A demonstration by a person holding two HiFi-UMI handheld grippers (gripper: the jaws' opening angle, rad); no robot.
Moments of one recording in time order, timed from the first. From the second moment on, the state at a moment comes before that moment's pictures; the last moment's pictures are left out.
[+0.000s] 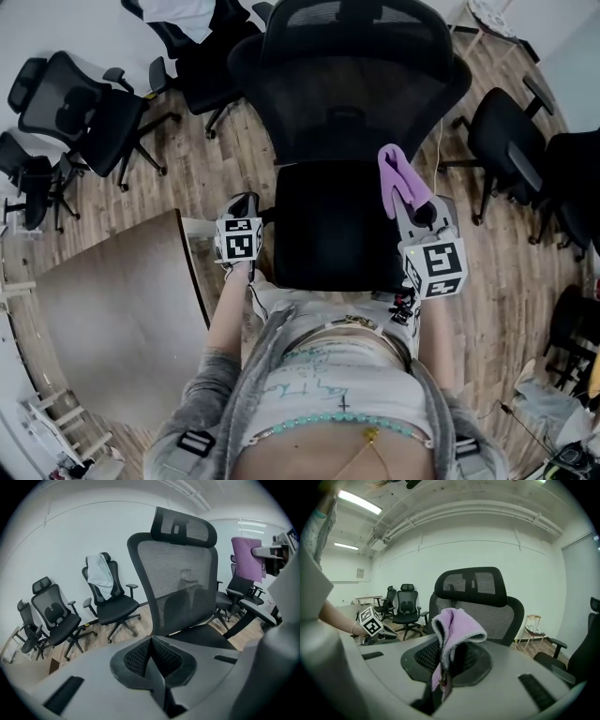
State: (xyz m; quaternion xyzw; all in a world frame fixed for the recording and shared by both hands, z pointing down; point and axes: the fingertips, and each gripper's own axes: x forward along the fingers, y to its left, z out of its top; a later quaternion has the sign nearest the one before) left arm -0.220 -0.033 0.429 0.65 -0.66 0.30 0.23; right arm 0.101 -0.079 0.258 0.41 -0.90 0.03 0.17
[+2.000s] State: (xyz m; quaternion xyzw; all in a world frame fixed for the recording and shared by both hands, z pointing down) left arm -0.230 -0.041 0.461 0.69 -0.61 0.30 0.27; right arm 0.008 -0.113 0.348 0.24 -0.92 -0.02 0.32
